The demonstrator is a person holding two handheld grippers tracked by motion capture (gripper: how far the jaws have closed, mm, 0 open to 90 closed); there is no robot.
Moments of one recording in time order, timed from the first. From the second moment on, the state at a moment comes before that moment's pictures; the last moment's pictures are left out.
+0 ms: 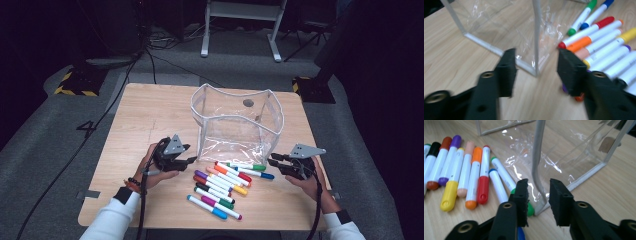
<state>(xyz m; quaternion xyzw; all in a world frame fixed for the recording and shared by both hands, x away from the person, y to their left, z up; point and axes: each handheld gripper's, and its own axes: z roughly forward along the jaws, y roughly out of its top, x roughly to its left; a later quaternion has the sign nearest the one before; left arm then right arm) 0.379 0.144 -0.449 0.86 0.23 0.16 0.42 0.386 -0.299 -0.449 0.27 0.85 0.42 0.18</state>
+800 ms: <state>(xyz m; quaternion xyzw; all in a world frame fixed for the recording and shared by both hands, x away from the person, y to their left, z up) 0.305 0.130 -0.501 0.91 0.24 0.08 0.34 0.372 -0.279 -0.490 0.20 0.91 0.35 0.11</state>
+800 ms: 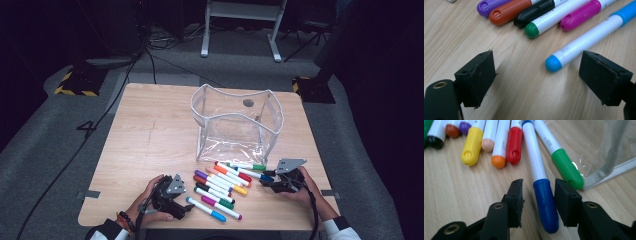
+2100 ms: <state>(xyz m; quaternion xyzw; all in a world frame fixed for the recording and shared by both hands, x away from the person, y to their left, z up) 0.314 0.109 -0.505 0.90 0.24 0.08 0.34 0.379 -0.280 -0.482 0.18 0.91 0.36 0.10</state>
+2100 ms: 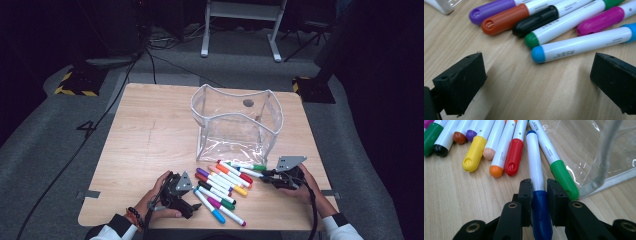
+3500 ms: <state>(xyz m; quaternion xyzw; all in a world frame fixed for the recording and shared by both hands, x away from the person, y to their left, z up) 0.330 0.124 -0.505 0.90 0.25 0.08 0.34 0.383 -0.262 -0.314 0.07 0.85 0.48 0.19</state>
